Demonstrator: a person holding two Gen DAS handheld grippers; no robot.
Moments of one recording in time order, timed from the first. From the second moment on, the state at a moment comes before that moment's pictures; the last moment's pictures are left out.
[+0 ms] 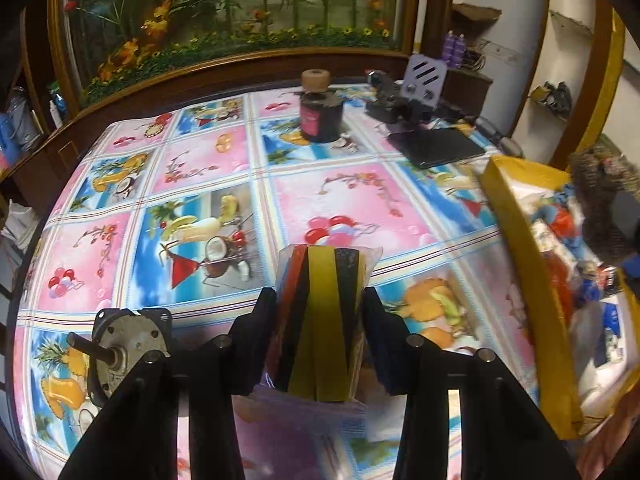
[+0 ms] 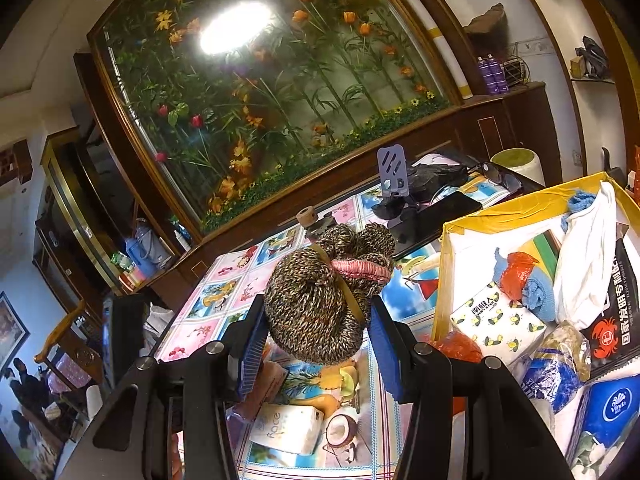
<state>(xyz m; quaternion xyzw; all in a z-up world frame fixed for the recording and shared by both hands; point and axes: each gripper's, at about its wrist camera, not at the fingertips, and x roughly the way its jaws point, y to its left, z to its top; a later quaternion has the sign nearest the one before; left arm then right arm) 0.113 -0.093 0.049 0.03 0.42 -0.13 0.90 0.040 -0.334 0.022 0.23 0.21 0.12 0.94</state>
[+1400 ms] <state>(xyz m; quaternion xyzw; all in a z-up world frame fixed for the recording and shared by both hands) 0.012 -0.274 0.074 0.00 0.37 -0.39 0.84 -0.045 -0.491 0.032 0.29 0.17 -0.14 0.93</state>
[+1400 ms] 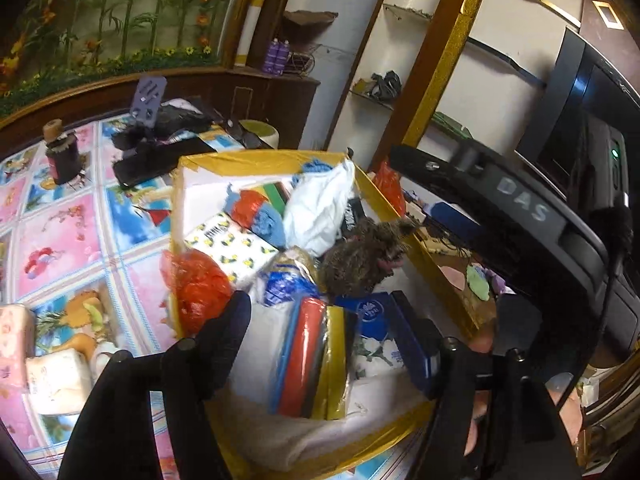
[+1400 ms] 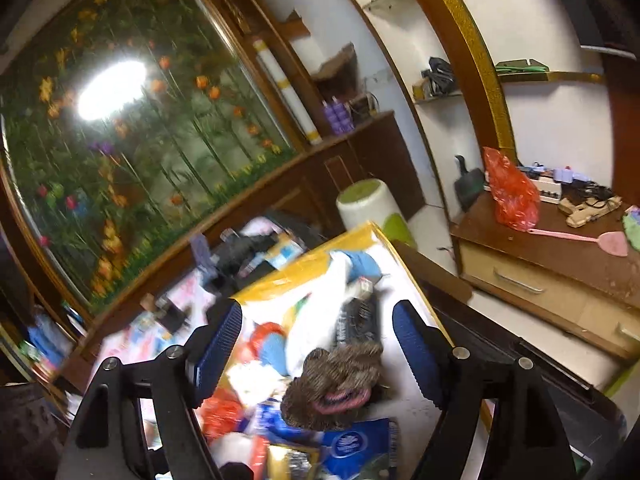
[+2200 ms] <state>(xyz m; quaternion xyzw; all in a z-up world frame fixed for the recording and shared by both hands) 0.038 0.024 0.073 -0.11 0.35 -0.11 0.92 0.064 -0.232 -0.002 0.09 0.37 0.21 0.90</state>
